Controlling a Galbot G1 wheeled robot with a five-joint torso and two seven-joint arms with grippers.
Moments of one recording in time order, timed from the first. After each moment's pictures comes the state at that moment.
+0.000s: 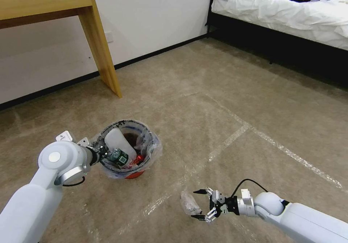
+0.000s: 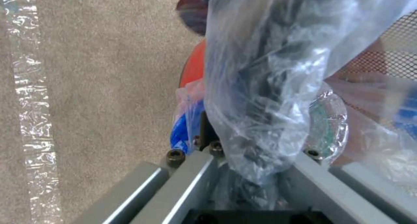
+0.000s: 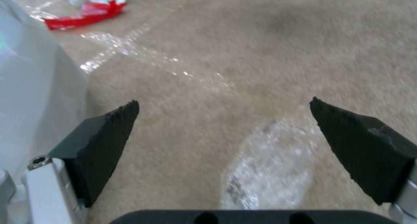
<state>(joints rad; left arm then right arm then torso) 1.02 -0.92 -0.46 -2.04 -1.90 0.60 -1.32 -0.77 0.67 -0.57 1.39 0.66 0.33 -0.68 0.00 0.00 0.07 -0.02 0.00</state>
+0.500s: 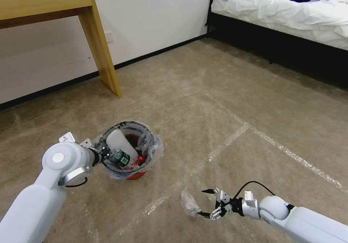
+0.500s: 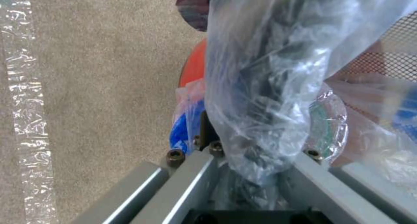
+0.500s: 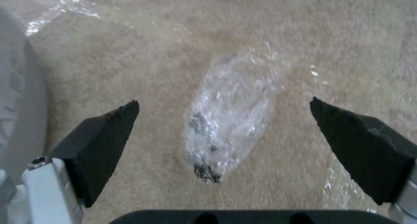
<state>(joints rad) 1.02 -0.95 -0.45 -2.02 -1.88 0.60 -1.31 -0.83 0.67 -0.53 1.34 0.59 0.29 -0.56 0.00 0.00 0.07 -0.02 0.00</state>
